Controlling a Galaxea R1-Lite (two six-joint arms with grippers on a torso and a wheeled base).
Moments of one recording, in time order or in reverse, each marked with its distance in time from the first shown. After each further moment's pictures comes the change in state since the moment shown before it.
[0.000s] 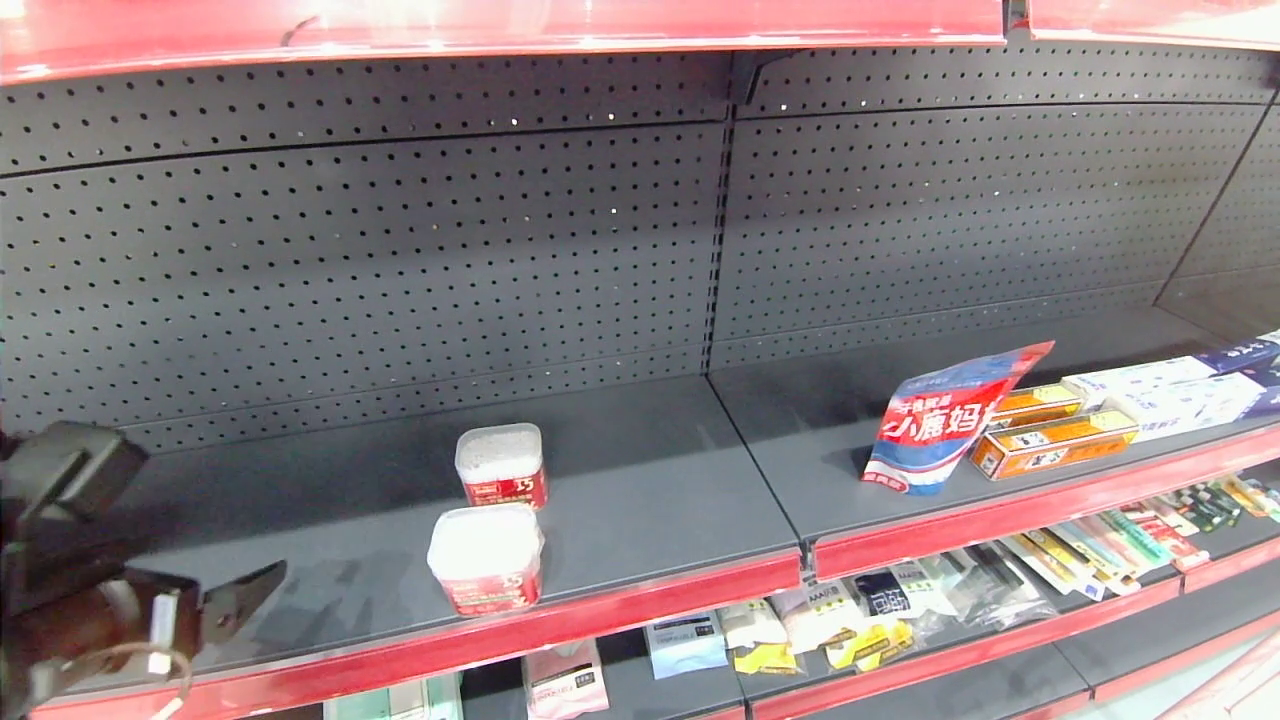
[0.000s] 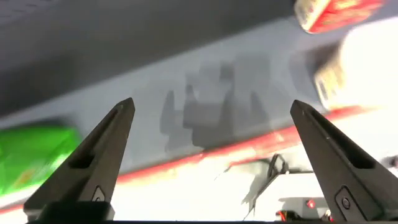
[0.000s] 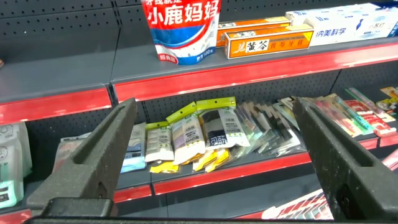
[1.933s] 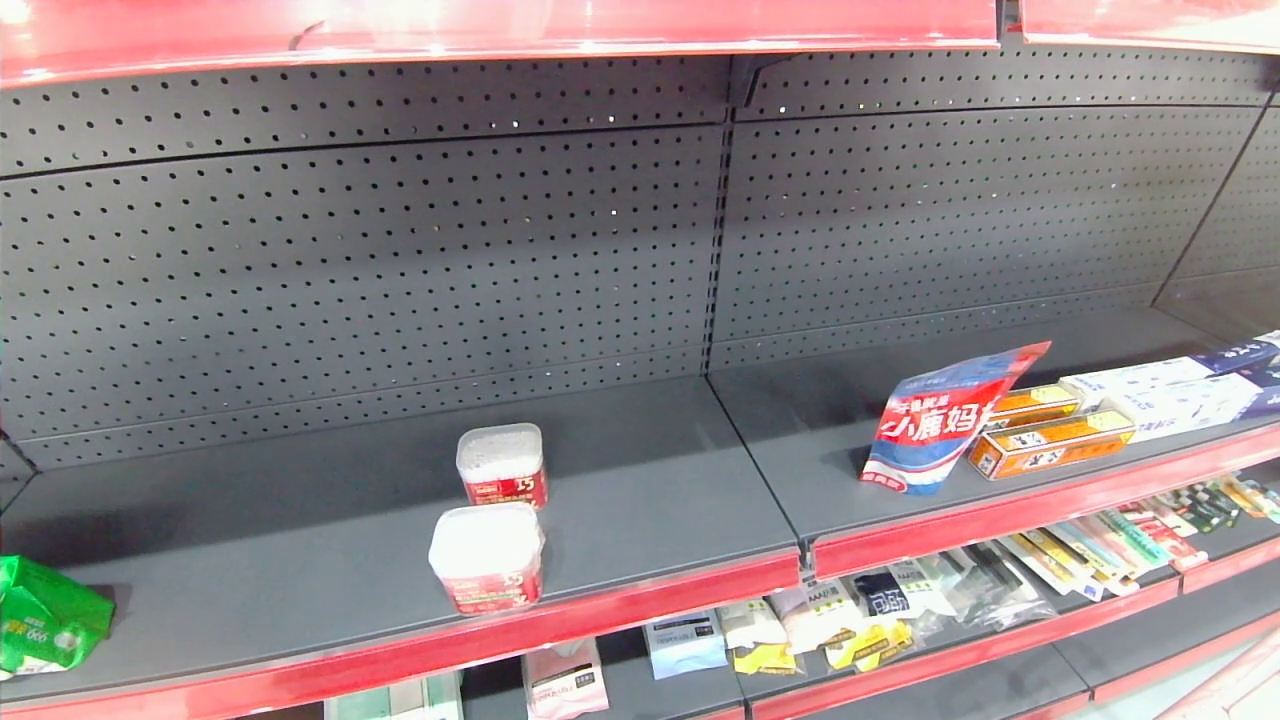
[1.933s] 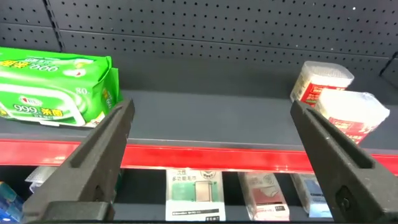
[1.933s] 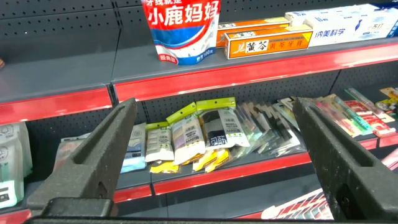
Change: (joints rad) left arm 0.129 -1.073 0.407 0.045 0.053 -0.173; right arm 0.001 0.000 0.000 0.000 0.000 0.000
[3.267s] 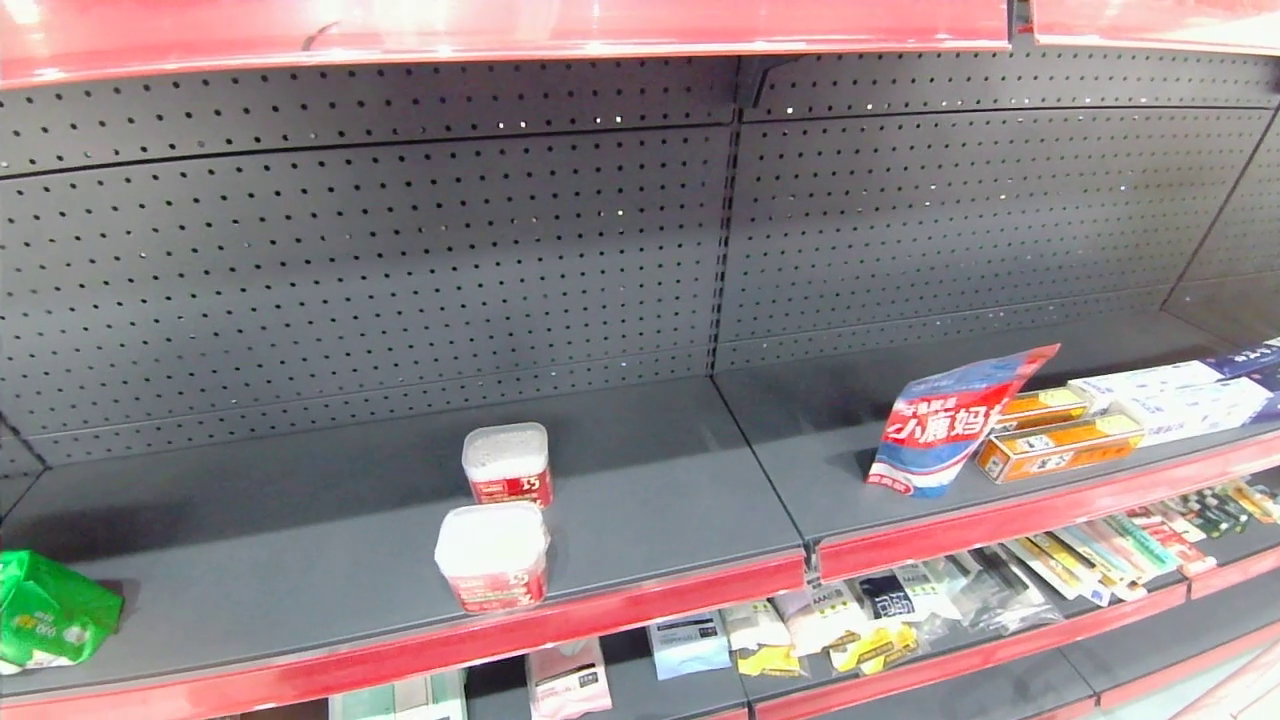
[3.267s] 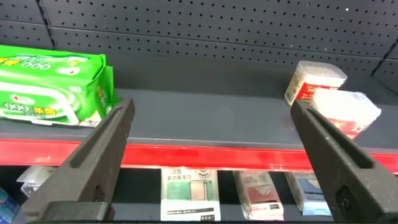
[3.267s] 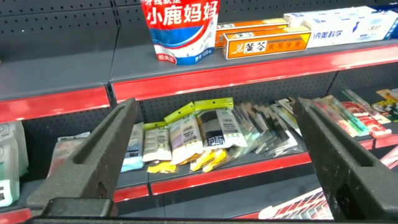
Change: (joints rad) left arm 0.000 0.000 0.000 0.002 -0.020 -0.014; right arm 0.000 0.000 0.000 -0.001 -0.006 -0.012
